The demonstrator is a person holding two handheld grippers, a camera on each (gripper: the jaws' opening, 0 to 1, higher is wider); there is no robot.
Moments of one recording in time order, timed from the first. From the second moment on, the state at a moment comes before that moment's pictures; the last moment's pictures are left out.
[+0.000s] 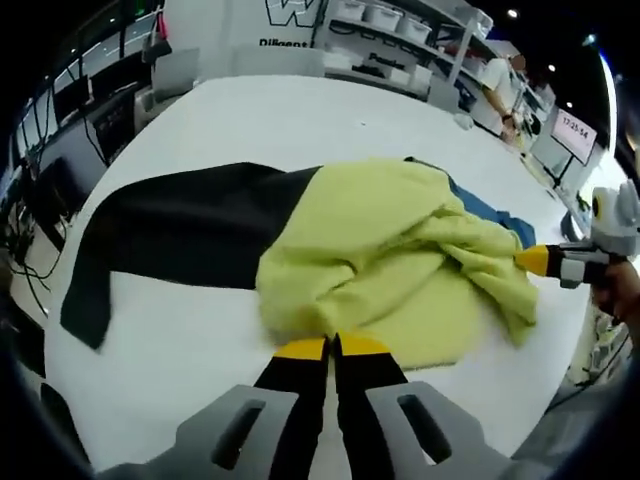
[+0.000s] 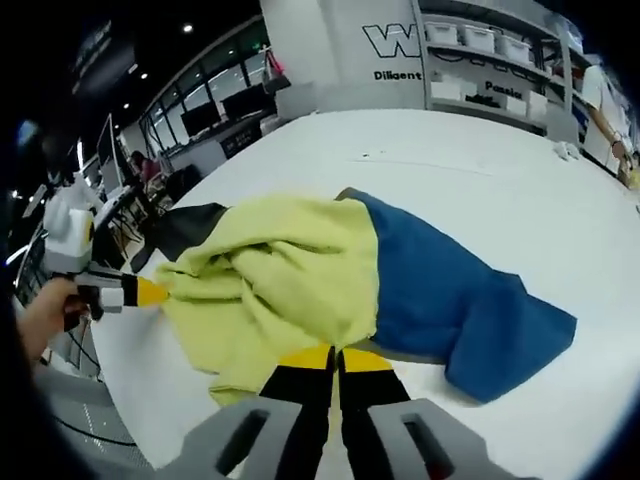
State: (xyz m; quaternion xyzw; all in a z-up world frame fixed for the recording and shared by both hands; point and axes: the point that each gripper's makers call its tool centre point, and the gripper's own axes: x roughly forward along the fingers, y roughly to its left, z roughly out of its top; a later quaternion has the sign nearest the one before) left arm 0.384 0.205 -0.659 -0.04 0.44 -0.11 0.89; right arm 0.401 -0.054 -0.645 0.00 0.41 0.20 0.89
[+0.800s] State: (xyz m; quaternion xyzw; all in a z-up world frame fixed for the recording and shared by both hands) left arm 0.403 0.249 -0.656 0.08 0.45 -0.13 0.88; right arm 0.403 -0.084 -0.655 -0.06 0.42 0.18 0.89
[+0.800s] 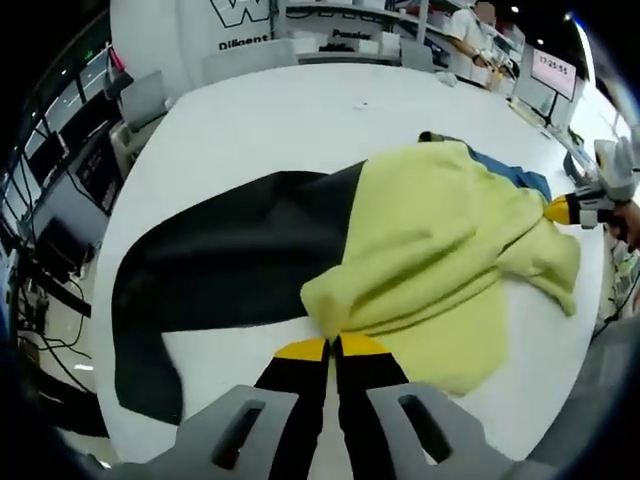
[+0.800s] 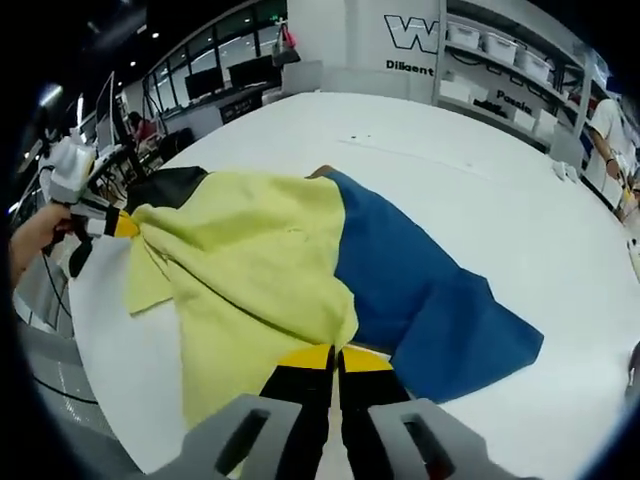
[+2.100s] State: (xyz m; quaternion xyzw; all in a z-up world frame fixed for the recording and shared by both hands) left arm 0.322 0.126 -0.655 0.06 0.41 -0.22 0.88; right arm 0.293 -0.040 -0.661 -0.01 0.46 0.22 0.86
